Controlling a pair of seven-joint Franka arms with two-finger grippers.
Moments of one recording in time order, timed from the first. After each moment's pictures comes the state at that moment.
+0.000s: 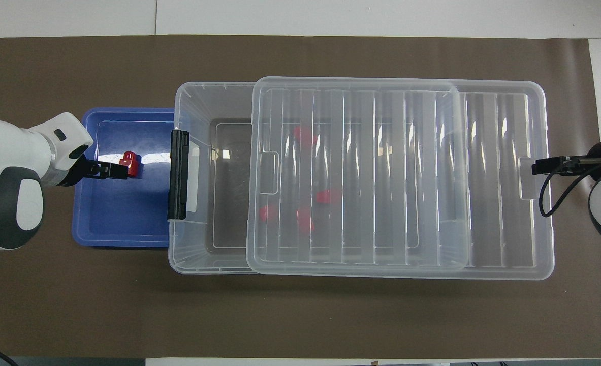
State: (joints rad) left arm -0.02 0.04 -0.05 -2.13 -0.04 2.23 0.12; right arm -0.17 -0.02 -0.05 -2.06 0.04 2.10 -0.21
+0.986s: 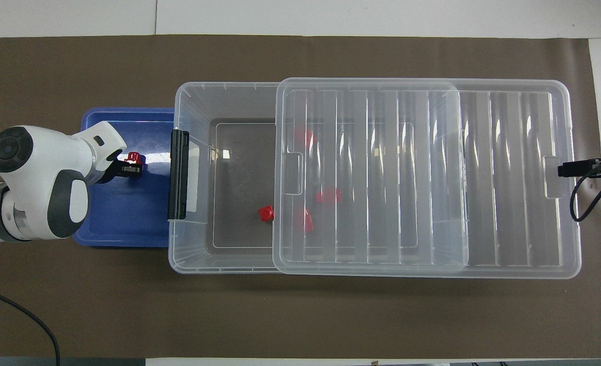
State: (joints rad) left arm -0.04 0.19 -0.05 -2.17 -0.04 2.44 0.12; right arm -0.25 -0.02 -0.05 -2.04 0.03 2.10 -0.32
